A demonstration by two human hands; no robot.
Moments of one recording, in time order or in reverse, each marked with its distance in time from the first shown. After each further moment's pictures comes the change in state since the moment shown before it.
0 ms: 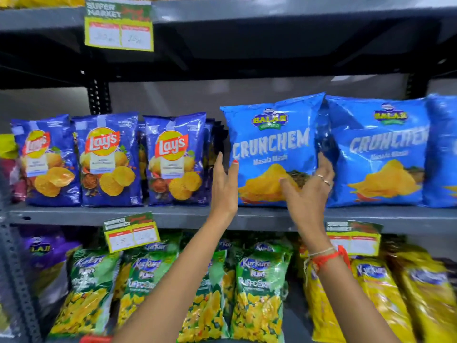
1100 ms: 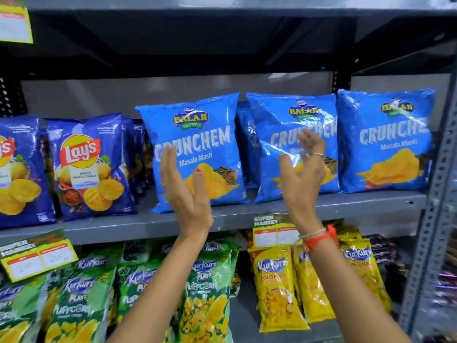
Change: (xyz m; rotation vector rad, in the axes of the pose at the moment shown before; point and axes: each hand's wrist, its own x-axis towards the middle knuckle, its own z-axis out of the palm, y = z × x) left_hand -0.036 -0.002 0.084 0.118 0.326 0.548; right_hand 0.056 0.029 -0.098 0.265 0.182 -0.097
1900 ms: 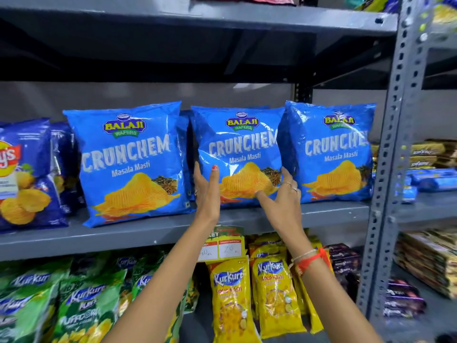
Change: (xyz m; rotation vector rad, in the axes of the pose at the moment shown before) left_hand -0.040 0.018 0.138 -0.188 -0.392 -0.648; right_hand 0.036 0.074 -0.085 -0.461 -0.347 0.187
